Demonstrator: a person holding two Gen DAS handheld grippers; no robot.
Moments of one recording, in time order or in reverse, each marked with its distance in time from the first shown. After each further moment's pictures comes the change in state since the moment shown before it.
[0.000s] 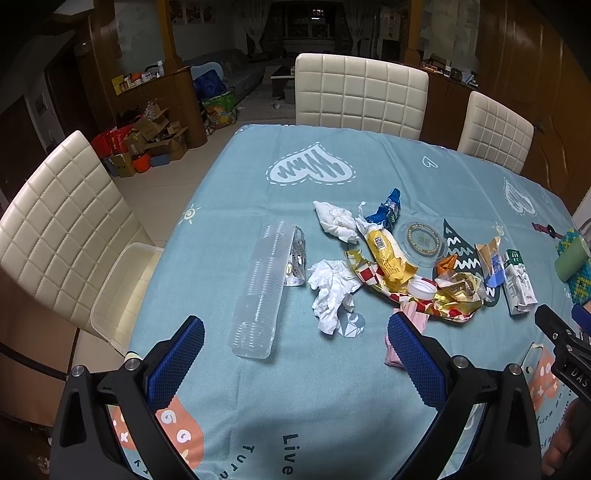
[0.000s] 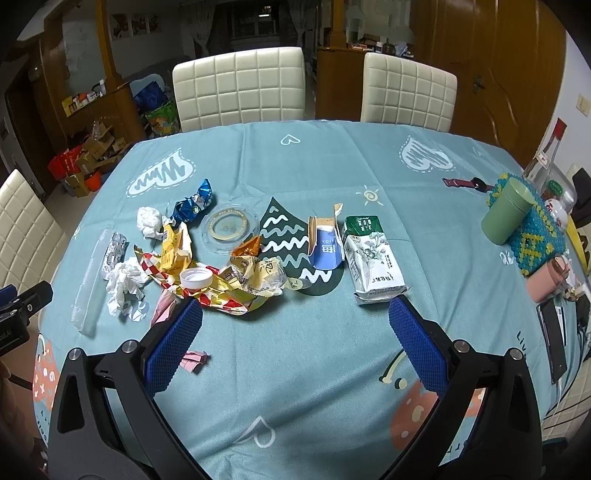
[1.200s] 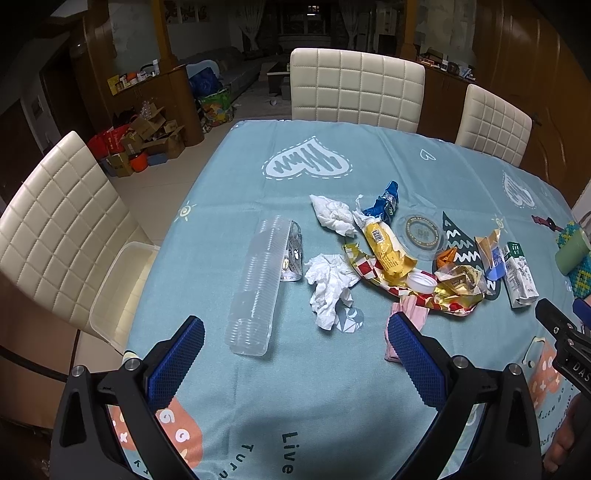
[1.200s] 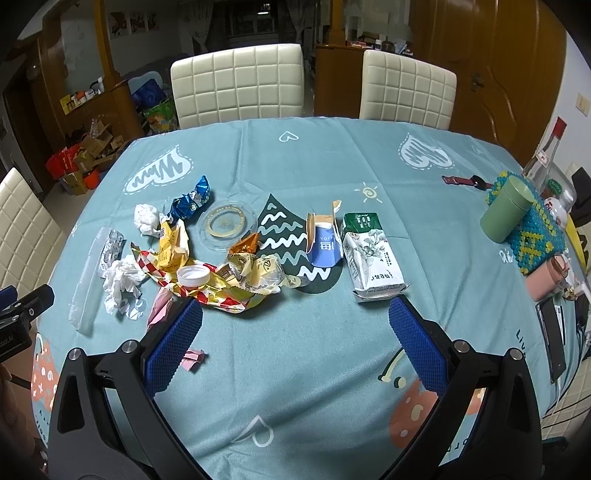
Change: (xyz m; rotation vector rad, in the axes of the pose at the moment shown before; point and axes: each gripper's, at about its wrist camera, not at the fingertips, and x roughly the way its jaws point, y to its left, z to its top) left arm 0.003 -0.003 -0.002 0.015 0.018 -0.003; right arm 0.003 -0.002 0.001 0.000 0.017 -0.006
